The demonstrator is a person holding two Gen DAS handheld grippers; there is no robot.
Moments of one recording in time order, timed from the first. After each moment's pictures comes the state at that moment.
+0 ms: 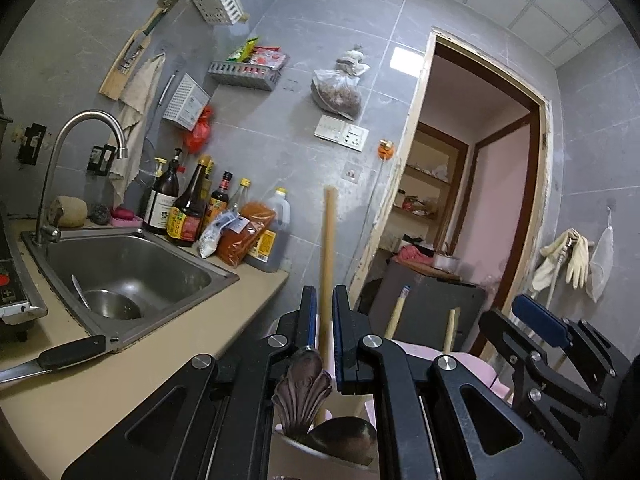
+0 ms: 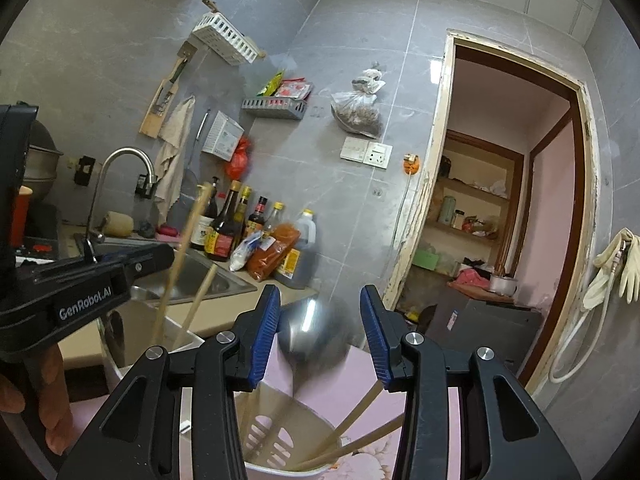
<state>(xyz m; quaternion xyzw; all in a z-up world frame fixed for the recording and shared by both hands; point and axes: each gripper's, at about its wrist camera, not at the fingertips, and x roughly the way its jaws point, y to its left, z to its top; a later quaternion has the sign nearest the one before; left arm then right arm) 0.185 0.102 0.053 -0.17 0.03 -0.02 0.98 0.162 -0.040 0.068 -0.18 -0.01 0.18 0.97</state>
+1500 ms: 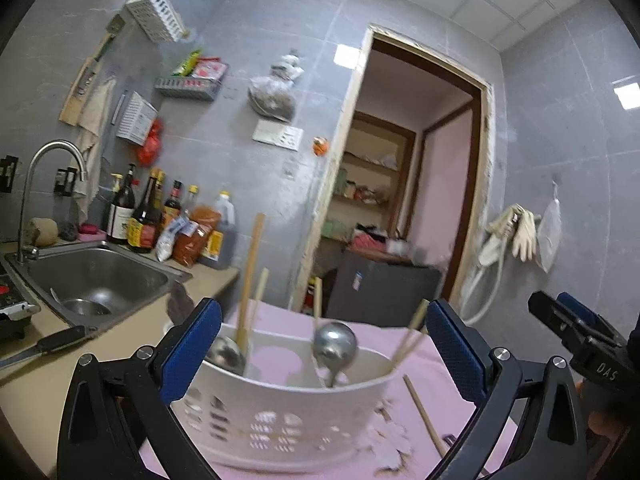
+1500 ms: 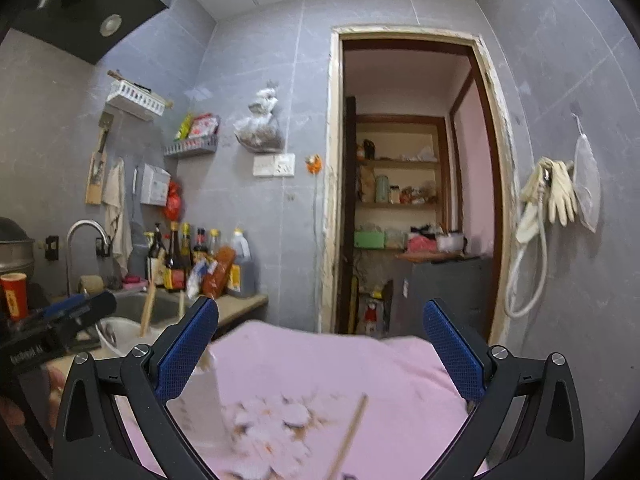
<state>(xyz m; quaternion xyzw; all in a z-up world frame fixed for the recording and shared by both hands) 0.119 0.033 0.076 -0.12 0.03 -0.10 0.99 0.087 -0.184 0.097 -0.04 0.01 0.09 0.99</state>
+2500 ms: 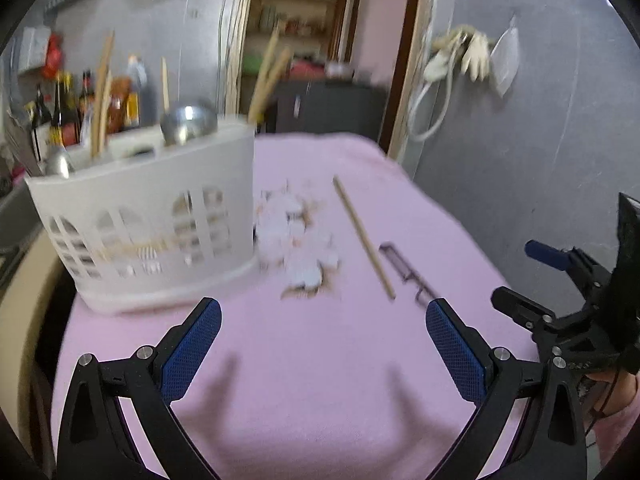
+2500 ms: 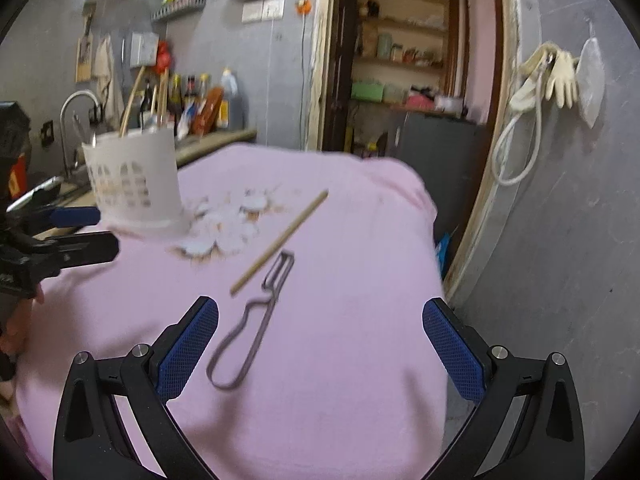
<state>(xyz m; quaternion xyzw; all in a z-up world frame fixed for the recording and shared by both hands) 0.131 -0.074 0.005 0.00 0.34 -0.20 0.92 0.063 -0.254 0.001 -0.08 0.28 0.09 0.95</state>
